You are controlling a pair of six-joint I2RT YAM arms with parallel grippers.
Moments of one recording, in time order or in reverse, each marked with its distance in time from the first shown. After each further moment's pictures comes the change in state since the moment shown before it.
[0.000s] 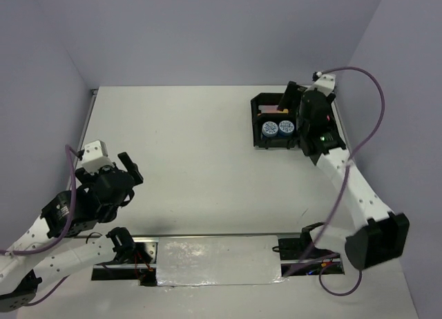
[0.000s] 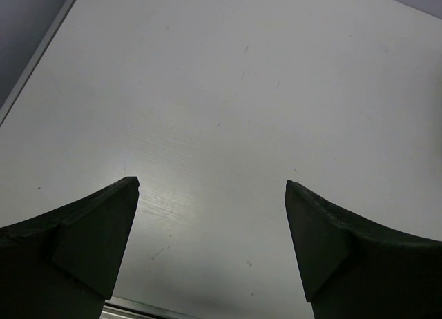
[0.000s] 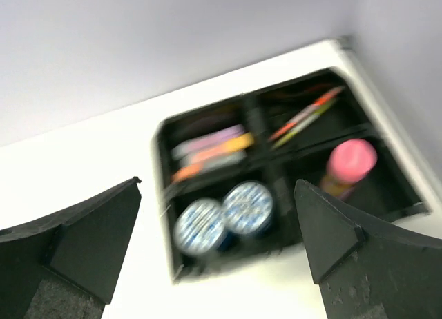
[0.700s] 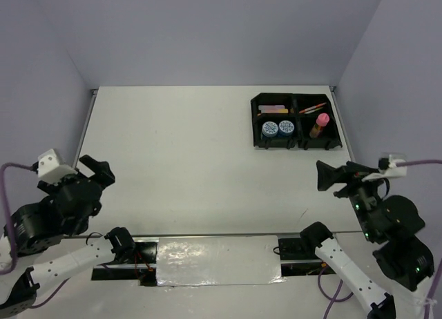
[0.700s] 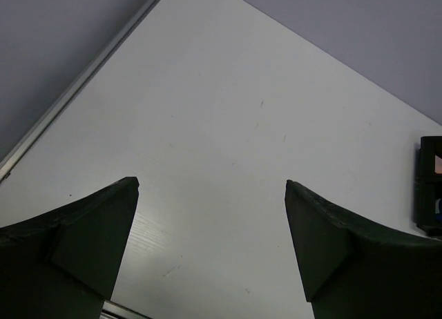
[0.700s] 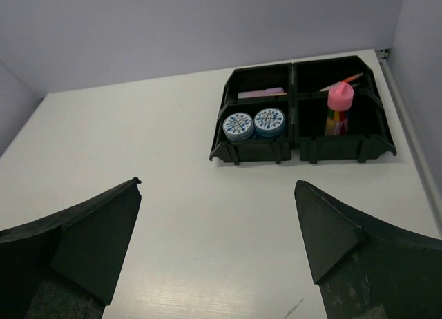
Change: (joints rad) left arm 0.007 -0.062 0.166 -0.222 -0.151 -0.123; right arm 0.297 -0.955 -0.048 -0.718 -0.072 -0.047
